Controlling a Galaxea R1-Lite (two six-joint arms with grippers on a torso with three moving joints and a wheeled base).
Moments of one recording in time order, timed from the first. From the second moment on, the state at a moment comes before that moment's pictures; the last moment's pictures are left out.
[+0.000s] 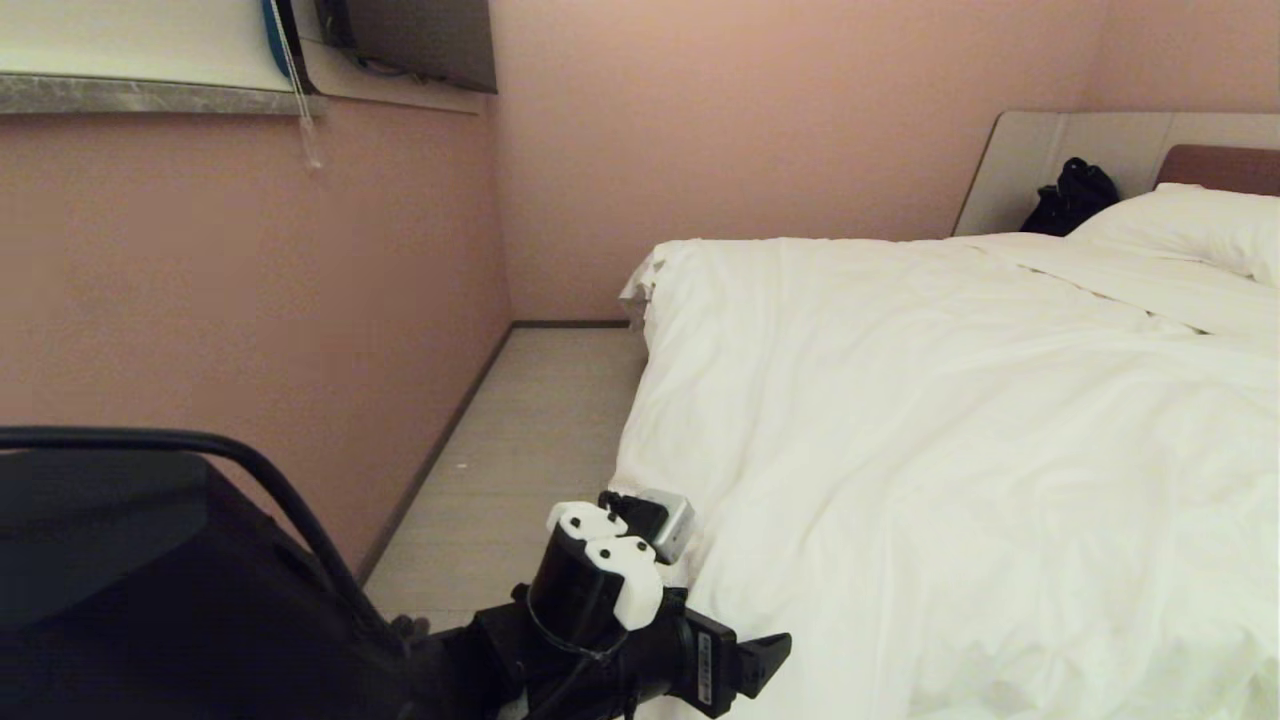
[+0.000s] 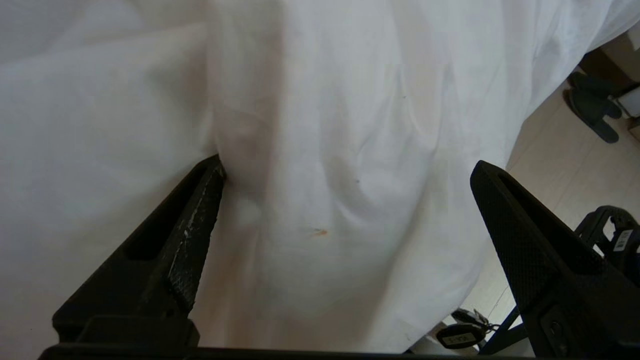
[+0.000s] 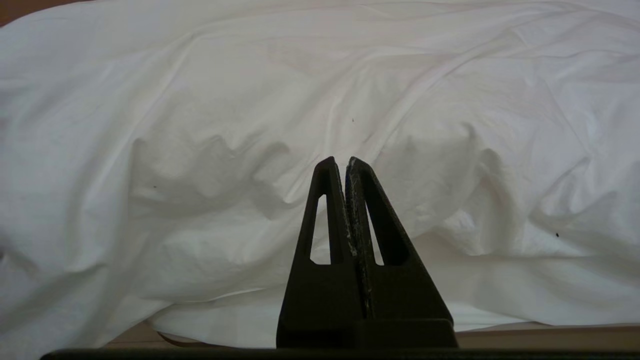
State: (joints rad) left arm -0.88 1.99 -0.67 -0.88 -0.07 -0.40; right arm -0.02 0.00 0.00 0.00 0.02 -0.03
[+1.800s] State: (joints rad) left arm -0.54 2.00 -0.66 -0.89 -0.07 -0.32; right arm -0.02 0.00 0.00 0.00 0.02 -0.03
